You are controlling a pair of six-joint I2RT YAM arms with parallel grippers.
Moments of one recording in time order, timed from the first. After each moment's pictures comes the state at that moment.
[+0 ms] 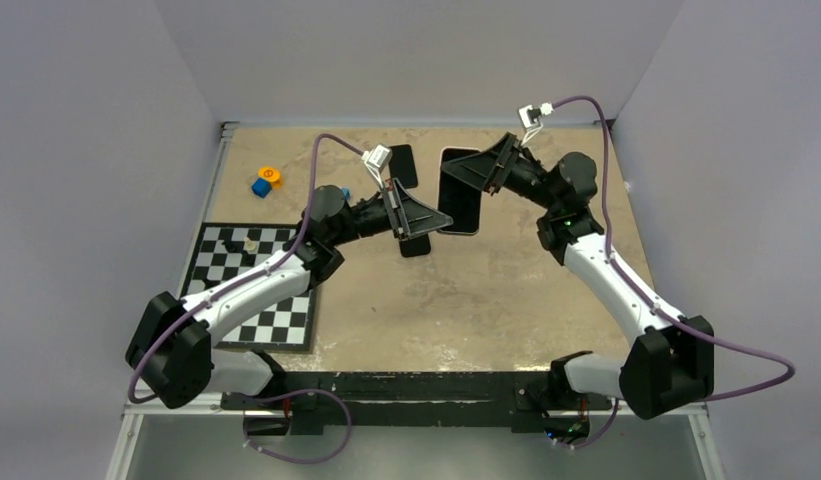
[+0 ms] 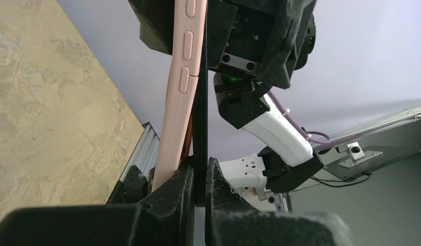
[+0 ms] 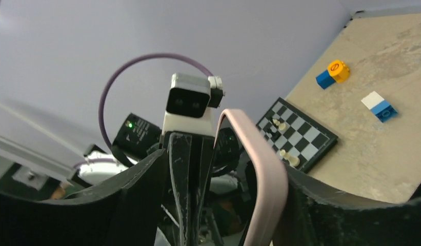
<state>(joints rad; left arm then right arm) -0.68 1.33 0.89 0.60 0.60 -1.26 0.30 1.27 0.97 0.59 -0.75 1.12</state>
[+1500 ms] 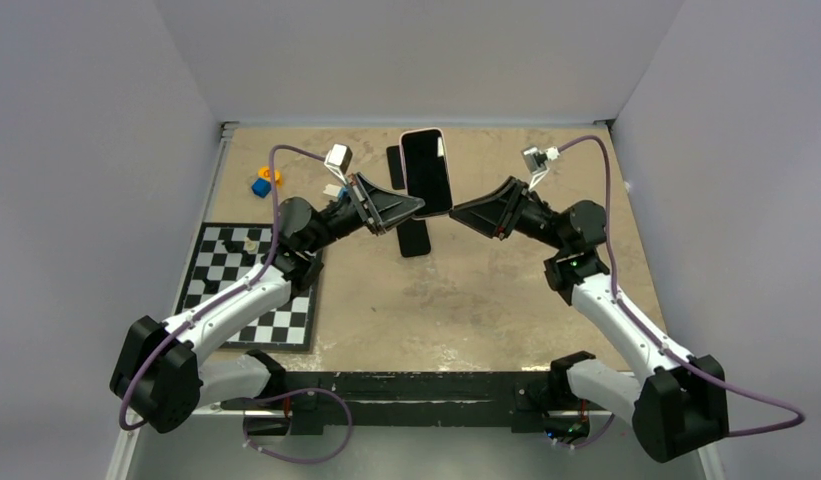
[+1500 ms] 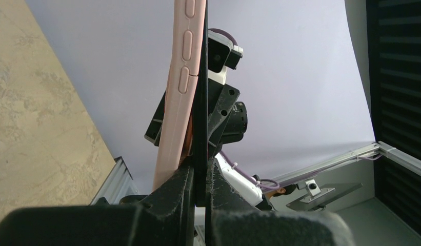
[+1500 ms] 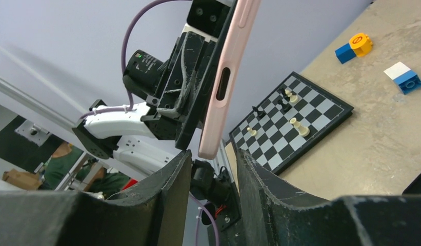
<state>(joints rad) -0.58 1.19 0.75 0.74 0.51 -1.47 0.31 1.06 0.68 0.71 -0.85 1.08</state>
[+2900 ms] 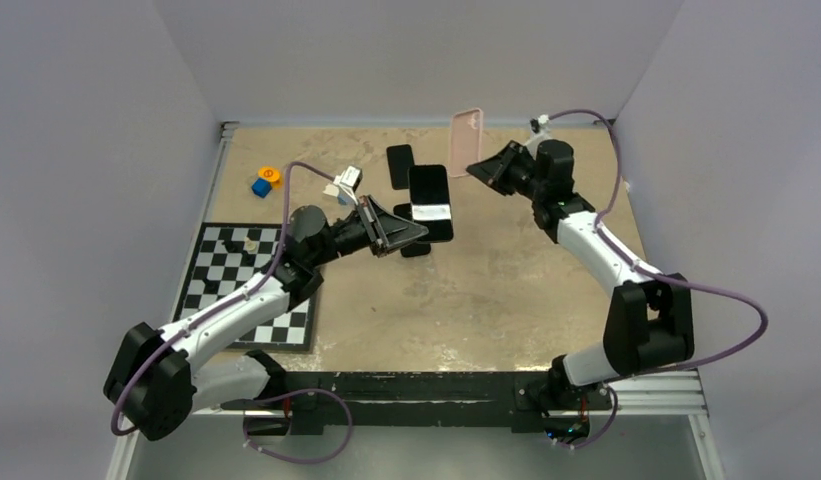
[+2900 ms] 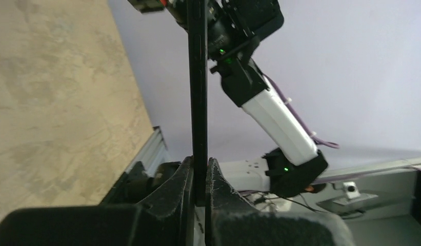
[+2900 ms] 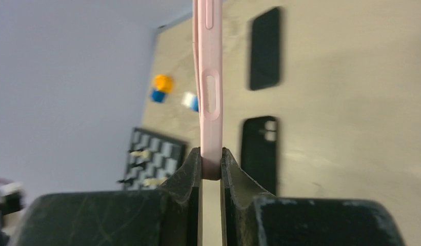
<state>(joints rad) -0.63 1.15 0.66 0.60 0.49 -1.41 0.25 1.47 1.05 0.19 -0.39 0.82</state>
